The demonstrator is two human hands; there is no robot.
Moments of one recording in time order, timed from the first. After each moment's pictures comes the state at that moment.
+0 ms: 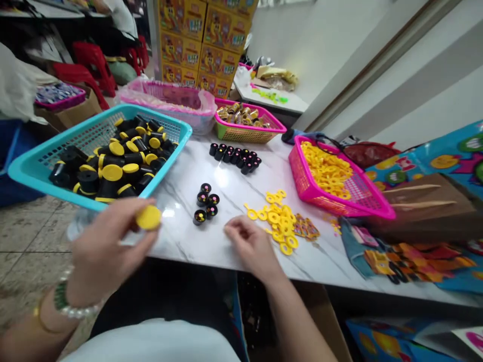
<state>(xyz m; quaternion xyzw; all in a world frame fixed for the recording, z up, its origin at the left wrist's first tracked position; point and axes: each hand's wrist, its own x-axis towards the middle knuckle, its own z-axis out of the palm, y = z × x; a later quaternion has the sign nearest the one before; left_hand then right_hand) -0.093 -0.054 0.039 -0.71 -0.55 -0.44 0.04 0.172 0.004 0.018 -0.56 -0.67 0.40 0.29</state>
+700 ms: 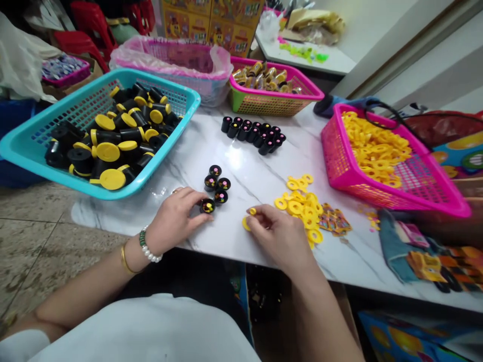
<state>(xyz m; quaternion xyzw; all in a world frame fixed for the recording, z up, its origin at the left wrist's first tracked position) -0.040 0.000 -0.010 -0.75 -0.56 -0.31 -0.18 0.202 0.024 0.008 -0.62 -0.73 0.22 0.19</state>
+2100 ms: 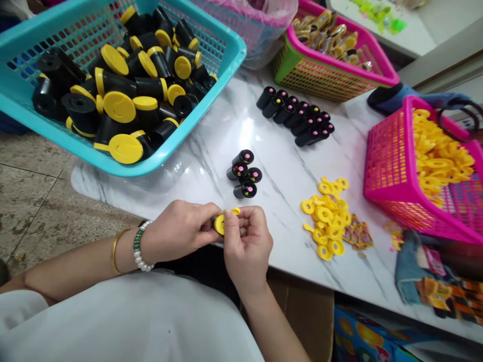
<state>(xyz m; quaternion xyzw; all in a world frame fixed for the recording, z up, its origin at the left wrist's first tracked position) -0.048 -0.029 -0.009 -0.75 -0.53 -0.21 -0.34 0.104 -0.029 -0.012 -0.60 -0.57 0.40 0.40</state>
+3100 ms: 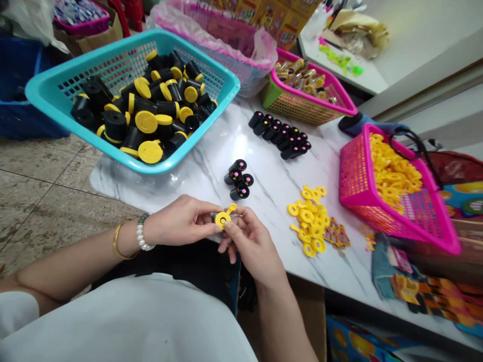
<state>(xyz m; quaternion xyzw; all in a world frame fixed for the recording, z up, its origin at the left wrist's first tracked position) -0.063 -0.029 0.009 -0.68 -0.48 -0.29 -0.47 0.131 -0.019 0.008 -0.51 -0.51 0.65 0.24</state>
